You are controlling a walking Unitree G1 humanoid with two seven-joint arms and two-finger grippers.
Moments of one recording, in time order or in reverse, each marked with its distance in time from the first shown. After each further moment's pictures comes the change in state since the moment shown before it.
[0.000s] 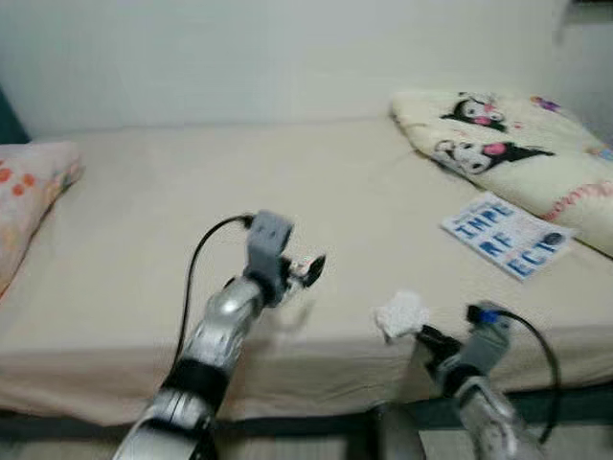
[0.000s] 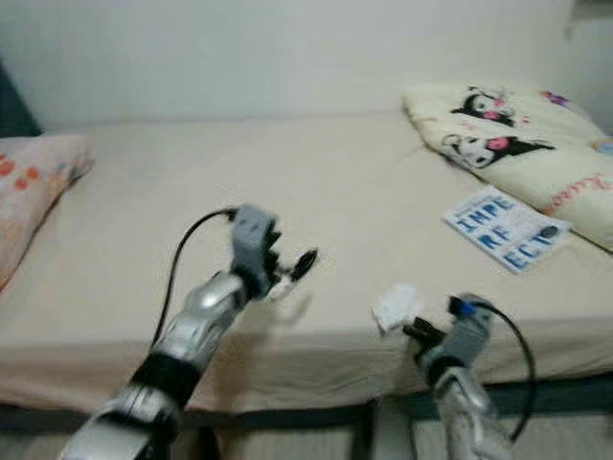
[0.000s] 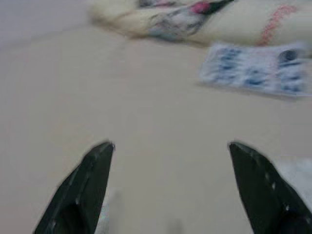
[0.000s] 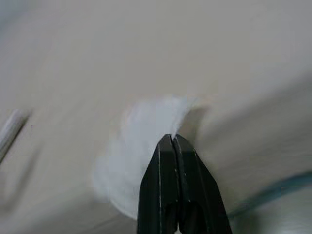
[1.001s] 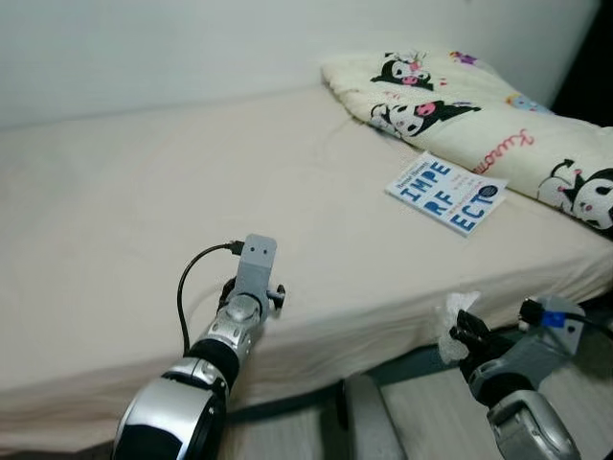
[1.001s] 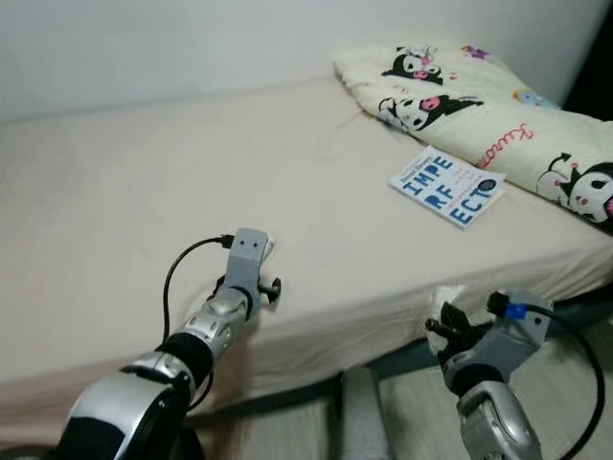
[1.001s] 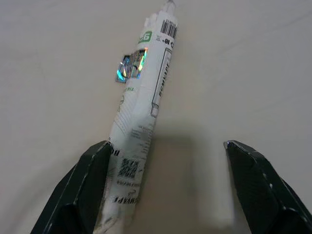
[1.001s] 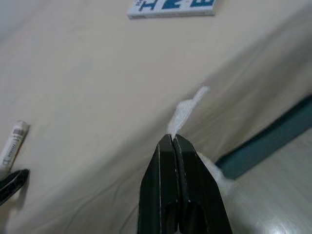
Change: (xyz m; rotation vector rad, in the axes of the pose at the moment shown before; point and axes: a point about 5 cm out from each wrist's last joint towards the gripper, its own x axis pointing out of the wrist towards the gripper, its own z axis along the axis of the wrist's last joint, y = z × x) left arm -0.025 0.041 -0.068 0.014 0.410 0.491; right arm -0.067 0.042 0.032 0.022 -0.084 0.022
